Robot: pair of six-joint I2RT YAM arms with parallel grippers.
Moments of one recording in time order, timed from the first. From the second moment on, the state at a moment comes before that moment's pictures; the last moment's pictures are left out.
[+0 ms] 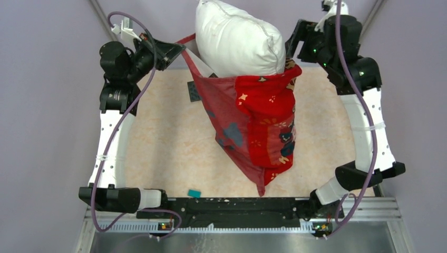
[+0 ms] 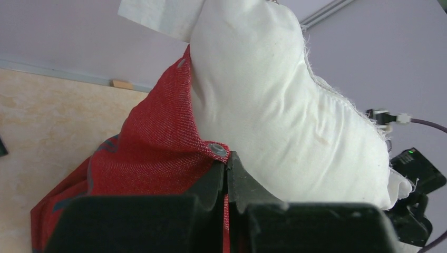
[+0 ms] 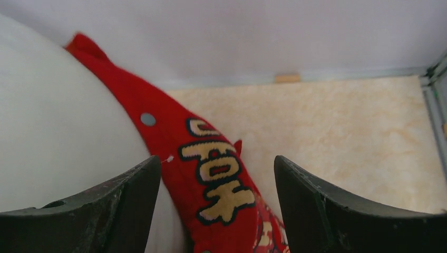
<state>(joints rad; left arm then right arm) -0.06 1.32 1.65 -0.23 0.55 -0.99 0.37 1.54 2.27 -0.91 0.23 0.29</state>
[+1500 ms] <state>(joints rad) -0.04 1.60 2.34 -0.25 0.63 -1.15 0.37 1.62 2.46 -0.64 -0.29 0.61</state>
